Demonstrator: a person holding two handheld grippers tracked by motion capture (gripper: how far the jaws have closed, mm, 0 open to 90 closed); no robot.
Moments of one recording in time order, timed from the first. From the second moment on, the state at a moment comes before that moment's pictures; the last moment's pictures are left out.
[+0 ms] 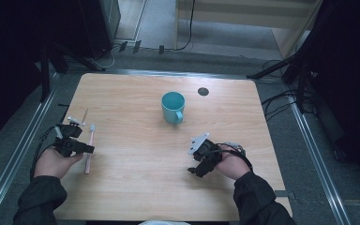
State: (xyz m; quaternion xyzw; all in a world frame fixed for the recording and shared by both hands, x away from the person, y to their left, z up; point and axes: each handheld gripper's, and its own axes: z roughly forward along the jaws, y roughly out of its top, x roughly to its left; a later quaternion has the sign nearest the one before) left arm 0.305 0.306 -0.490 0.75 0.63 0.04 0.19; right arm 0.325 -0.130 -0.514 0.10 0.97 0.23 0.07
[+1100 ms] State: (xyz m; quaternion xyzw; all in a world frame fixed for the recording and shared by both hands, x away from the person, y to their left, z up) left arm 0.346 0.308 -0.504 0.71 0.69 0.01 0.10; right arm 0.320 -0.139 -0.517 0.10 0.97 0.22 0.07
